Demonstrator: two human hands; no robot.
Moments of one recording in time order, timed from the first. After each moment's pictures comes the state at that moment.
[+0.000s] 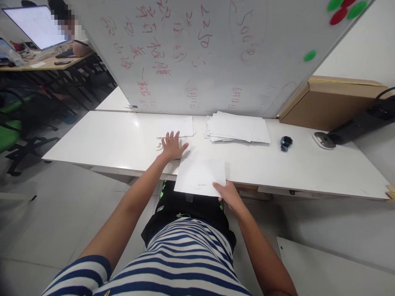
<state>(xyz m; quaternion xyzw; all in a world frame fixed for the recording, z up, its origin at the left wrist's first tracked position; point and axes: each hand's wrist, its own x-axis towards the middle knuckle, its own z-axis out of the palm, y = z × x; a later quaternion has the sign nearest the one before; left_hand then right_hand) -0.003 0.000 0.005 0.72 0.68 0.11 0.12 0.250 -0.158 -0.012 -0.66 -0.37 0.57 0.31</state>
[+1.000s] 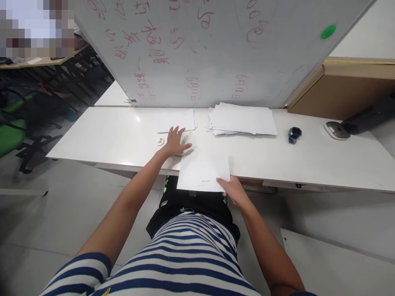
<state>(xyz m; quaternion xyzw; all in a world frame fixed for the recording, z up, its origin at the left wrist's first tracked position) -0.014 0.000 0.007 0.77 0.60 0.10 0.17 0.253 -0.160 -0.013 -0.66 -0.36 0.58 0.32</state>
